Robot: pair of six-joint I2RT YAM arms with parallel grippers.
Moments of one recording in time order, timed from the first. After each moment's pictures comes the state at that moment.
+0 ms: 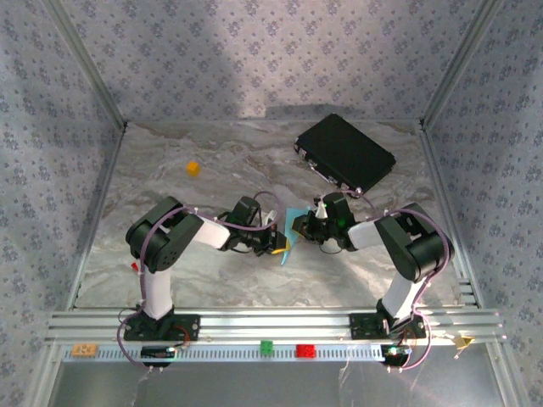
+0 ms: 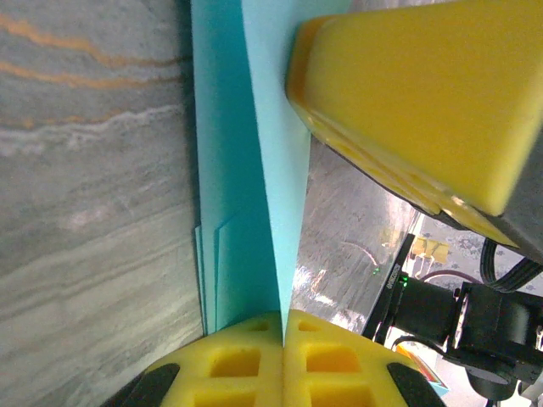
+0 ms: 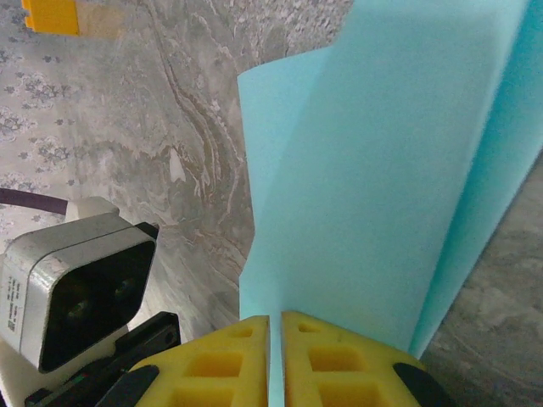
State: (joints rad) left arm -0.71 1.92 0.76 0.39 0.79 -0.98; right arm 0.45 1.73 0.57 0.45 -0.56 0.98
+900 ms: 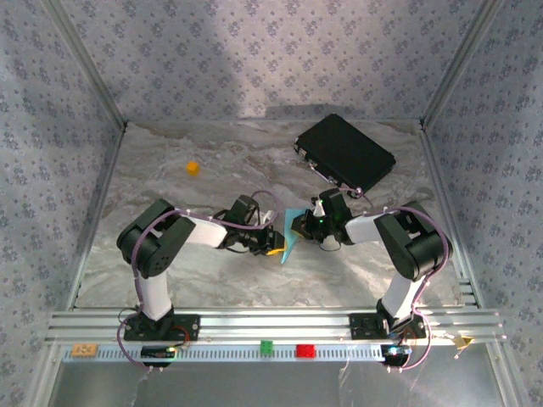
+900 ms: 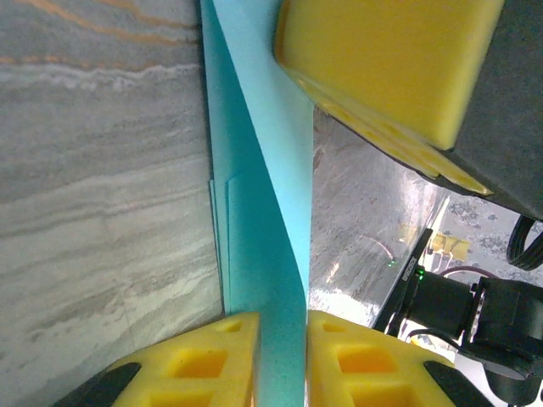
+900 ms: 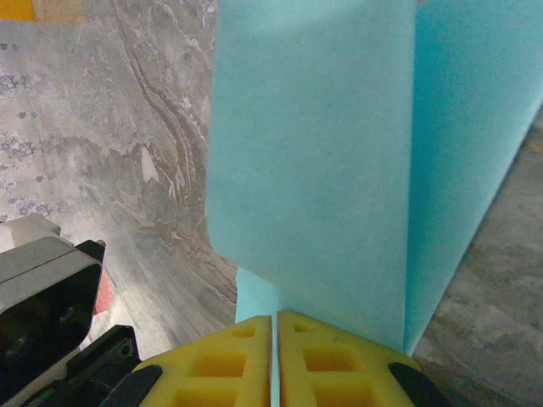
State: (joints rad) left arm -0.71 1.85 0.76 0.24 0.76 -0.92; right arm 0.46 1.74 0.64 0.28 -0.55 0.93
